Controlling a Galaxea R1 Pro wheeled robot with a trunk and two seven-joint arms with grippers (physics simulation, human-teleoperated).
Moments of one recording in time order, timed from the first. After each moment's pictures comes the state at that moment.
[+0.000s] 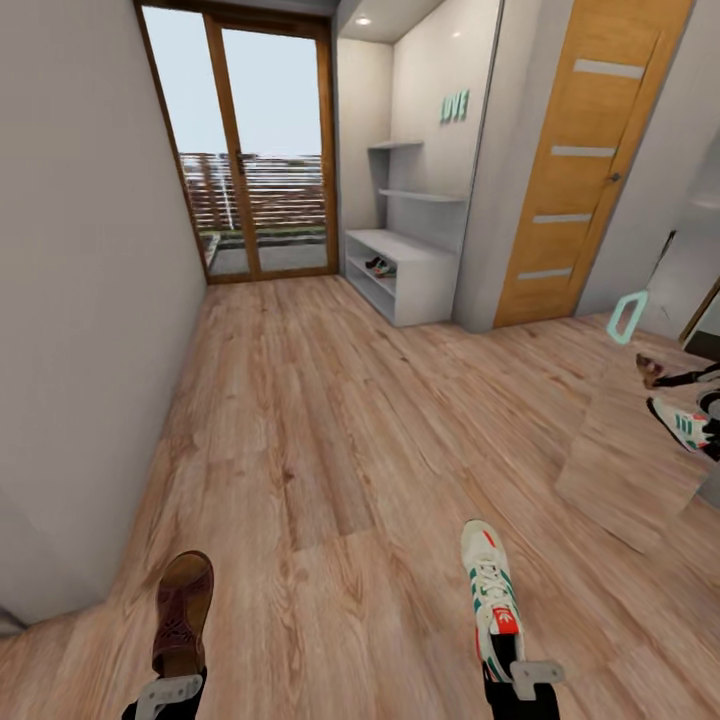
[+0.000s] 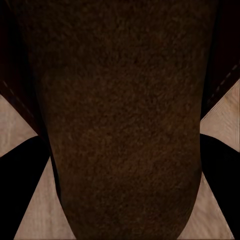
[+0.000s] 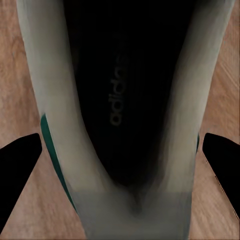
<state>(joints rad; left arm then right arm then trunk) -0.15 0.04 0.41 -0.56 -0.12 -0.46 -0.29 -0.32 0.01 -0.26 -0.28 0.34 -0.47 -0.12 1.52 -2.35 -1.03</state>
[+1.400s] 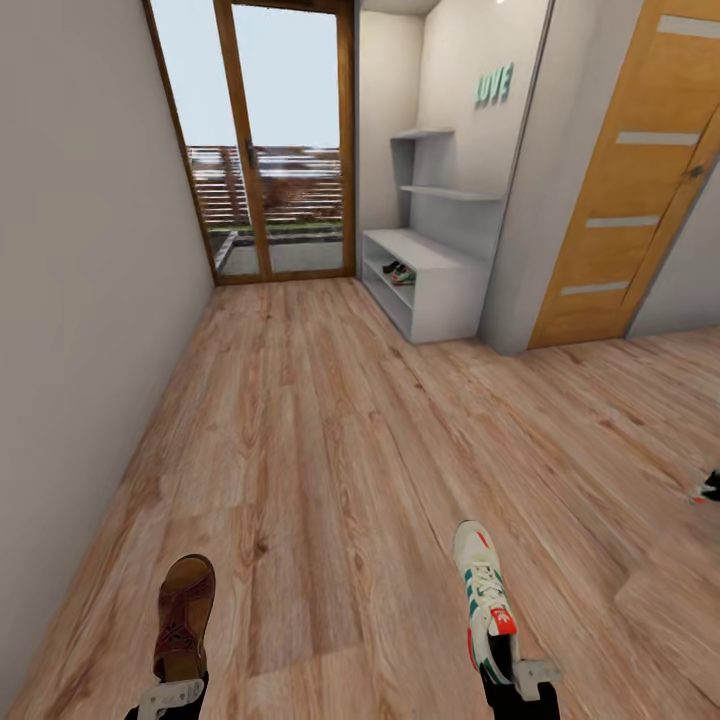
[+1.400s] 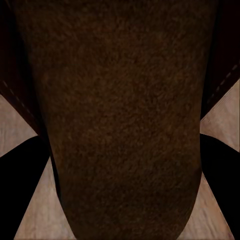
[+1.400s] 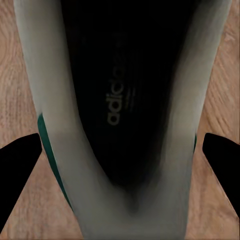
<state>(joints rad) -0.15 0.03 0.41 -0.54 -0.12 -0.46 -0.29 -0.32 -0.03 -0.26 -0.28 0.28 -0.47 0.07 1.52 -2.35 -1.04</state>
